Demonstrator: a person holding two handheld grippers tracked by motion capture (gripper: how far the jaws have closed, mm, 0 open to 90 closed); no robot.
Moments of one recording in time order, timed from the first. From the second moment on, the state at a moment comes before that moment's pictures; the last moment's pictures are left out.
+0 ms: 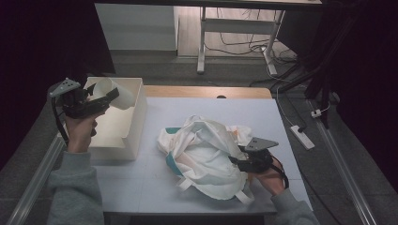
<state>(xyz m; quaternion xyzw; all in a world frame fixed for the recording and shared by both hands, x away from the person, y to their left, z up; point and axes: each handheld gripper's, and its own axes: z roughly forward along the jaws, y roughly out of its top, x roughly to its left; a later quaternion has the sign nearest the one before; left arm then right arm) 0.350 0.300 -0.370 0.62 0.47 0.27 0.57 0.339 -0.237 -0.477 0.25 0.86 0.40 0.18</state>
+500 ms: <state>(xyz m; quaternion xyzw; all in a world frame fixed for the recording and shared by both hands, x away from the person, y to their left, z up) 0.346 0.273 -0.362 0.64 0.43 0.23 0.59 0.339 -0.237 -0.478 0.25 0.86 0.40 0.18</state>
